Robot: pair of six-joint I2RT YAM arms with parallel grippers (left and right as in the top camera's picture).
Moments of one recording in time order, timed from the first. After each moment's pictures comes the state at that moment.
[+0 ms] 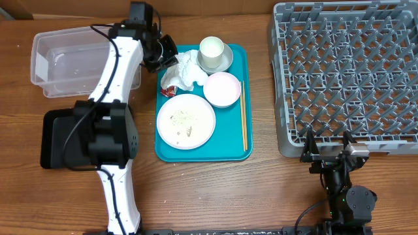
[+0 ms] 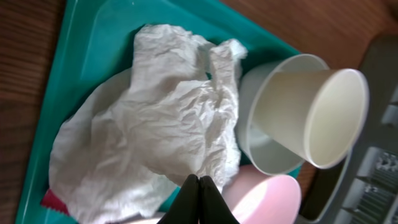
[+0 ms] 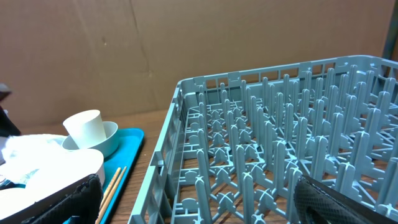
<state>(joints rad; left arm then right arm) -0.08 2.27 2.05 -0.97 0.38 -0.57 -0.05 0.01 0.02 -0.03 -0.08 0.15</state>
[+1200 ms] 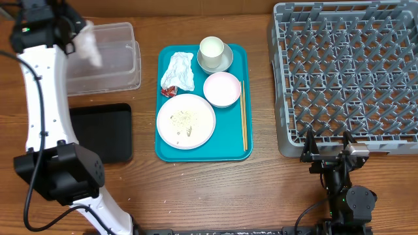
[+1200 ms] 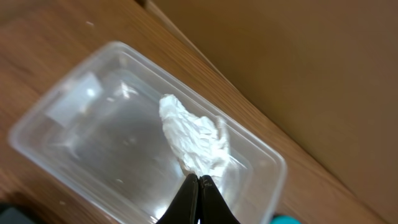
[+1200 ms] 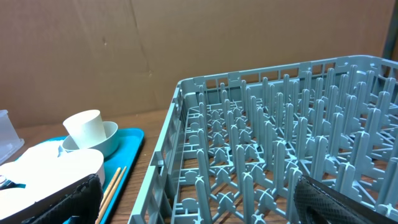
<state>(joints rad) 0.25 1.97 2.06 -0.84 -0.14 -0.52 -0.05 0.01 0.02 -0.03 -0.08 0.15</state>
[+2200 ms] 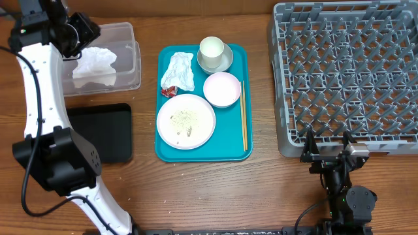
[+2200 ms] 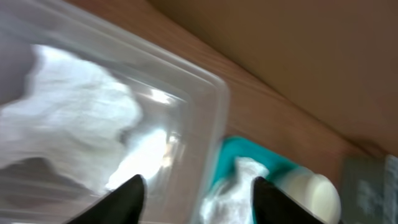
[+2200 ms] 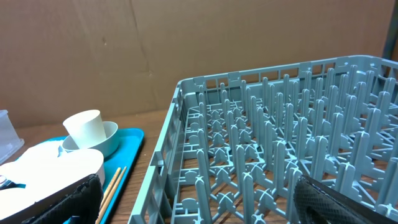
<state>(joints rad) 0.29 2.06 2.07 -0.89 0.35 -0.38 -0.05 0.01 0.02 -0.03 -0.08 0.15</state>
